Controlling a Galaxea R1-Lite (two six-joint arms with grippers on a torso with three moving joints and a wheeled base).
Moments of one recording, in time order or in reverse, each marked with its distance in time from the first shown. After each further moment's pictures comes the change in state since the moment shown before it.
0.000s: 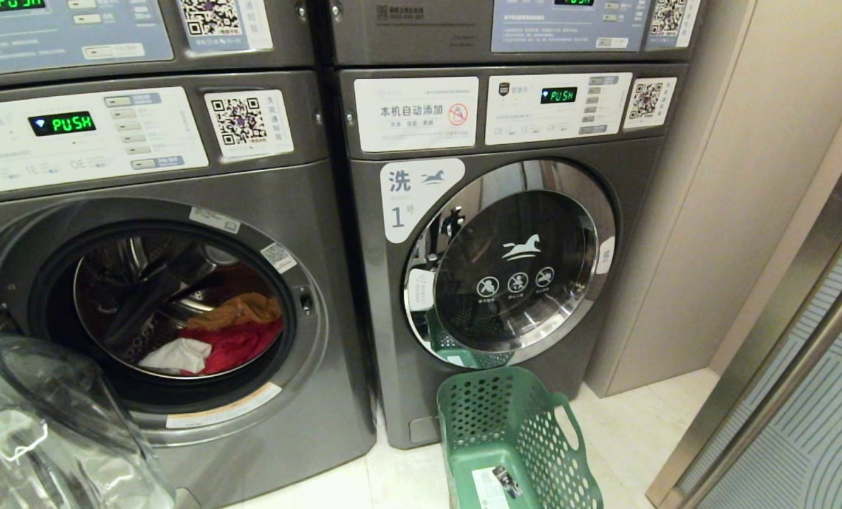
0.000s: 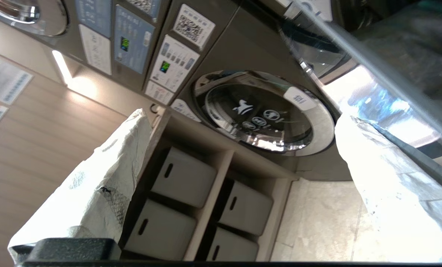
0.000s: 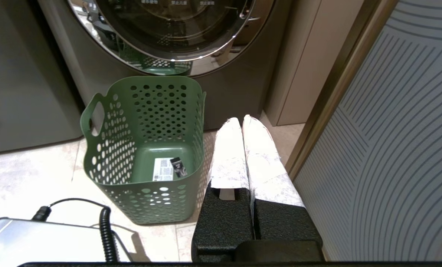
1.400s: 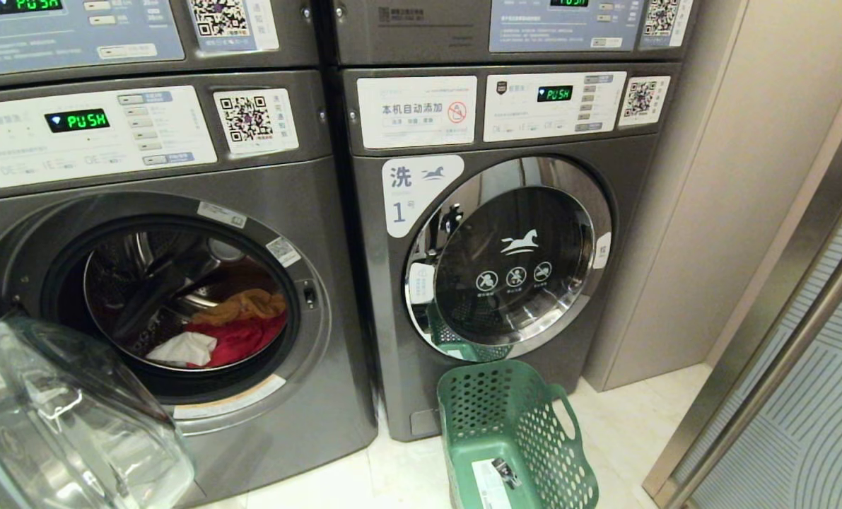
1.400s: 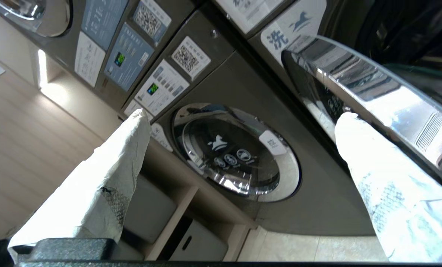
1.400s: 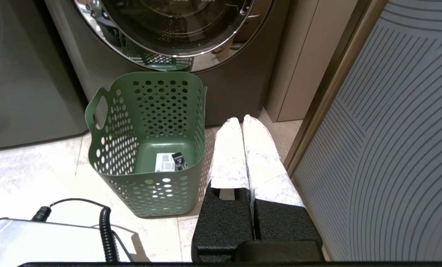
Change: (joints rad) left arm 0.040 -0.094 0.119 -0.155 -0.184 -0.154; right arm 0.000 0.000 0.000 0.000 0.000 0.000
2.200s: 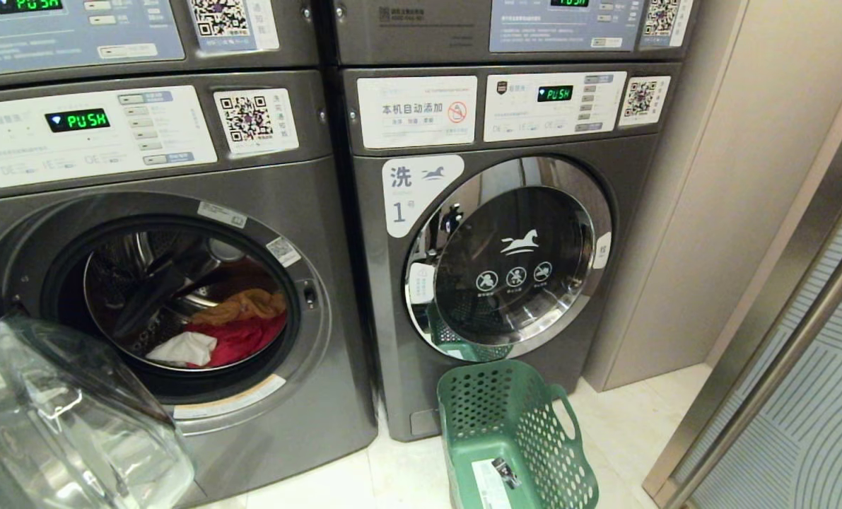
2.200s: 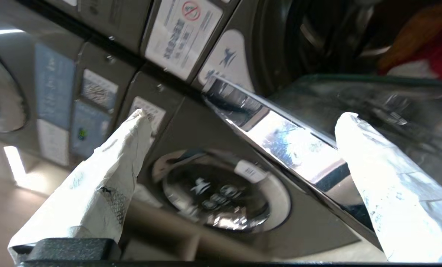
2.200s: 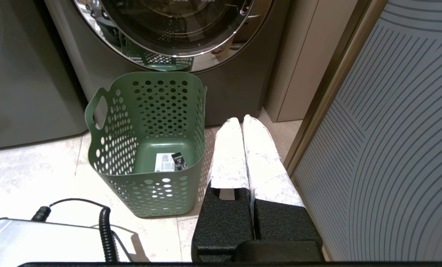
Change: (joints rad) left arm -0.057 0.114 0.131 -0.119 -0.160 0.140; right arm -0.001 0.000 -0.001 0.000 -0.001 0.000
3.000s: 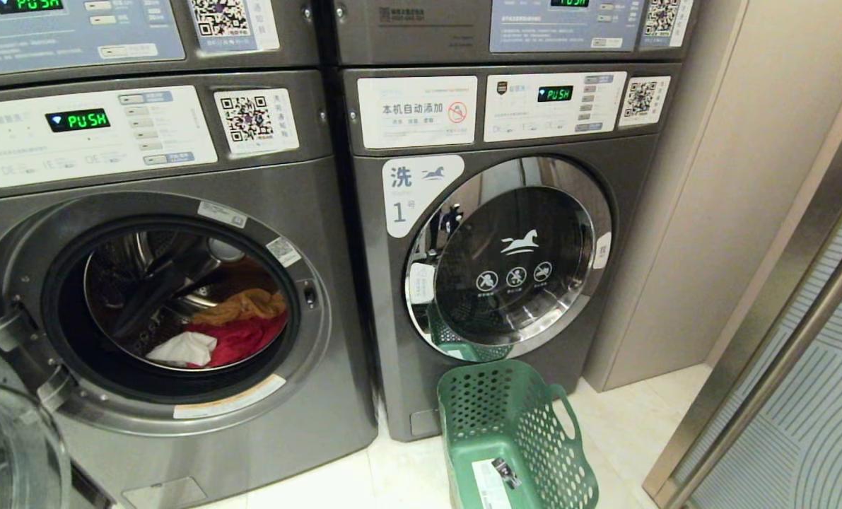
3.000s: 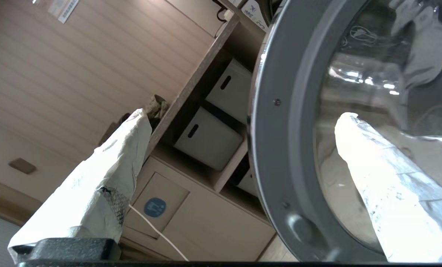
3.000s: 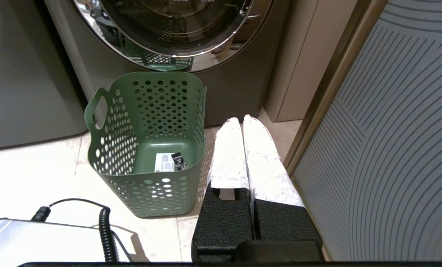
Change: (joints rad) left arm 0.326 -0.113 -0.050 0.011 0.429 0.083; right arm 0.001 0.000 0.001 0.000 0.000 0.000
